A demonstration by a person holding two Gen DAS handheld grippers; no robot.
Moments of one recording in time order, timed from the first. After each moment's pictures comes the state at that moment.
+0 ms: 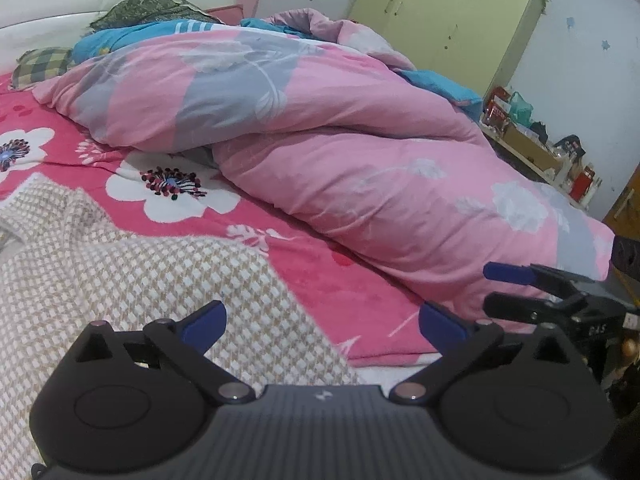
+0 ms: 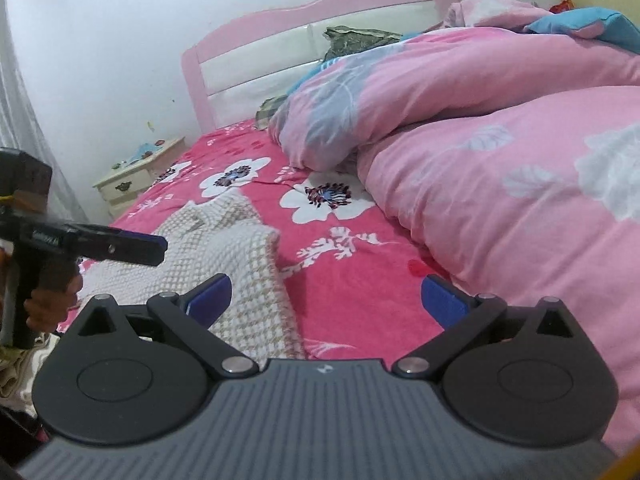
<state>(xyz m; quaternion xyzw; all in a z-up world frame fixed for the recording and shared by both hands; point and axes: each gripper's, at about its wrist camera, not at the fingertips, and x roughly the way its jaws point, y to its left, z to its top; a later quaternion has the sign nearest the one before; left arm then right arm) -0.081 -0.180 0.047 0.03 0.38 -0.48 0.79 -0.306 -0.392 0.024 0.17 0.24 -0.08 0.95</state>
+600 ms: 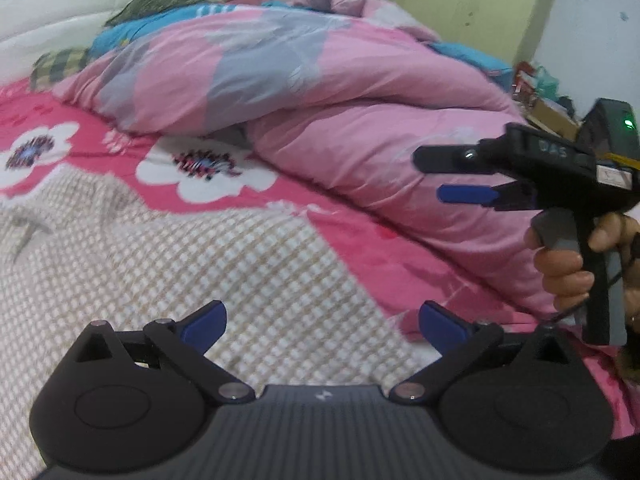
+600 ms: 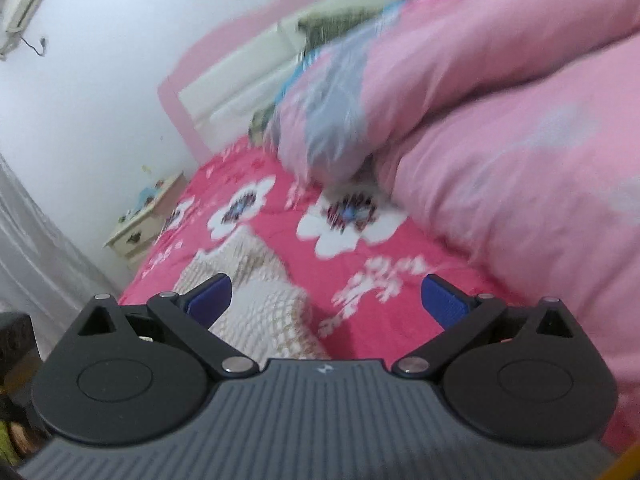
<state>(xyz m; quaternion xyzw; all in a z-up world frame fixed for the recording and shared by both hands) -0.070 -0.171 0.021 0.07 0.39 -0.44 0.80 -0.201 -0.424 0.015 0.30 0.26 -0.07 0.92</state>
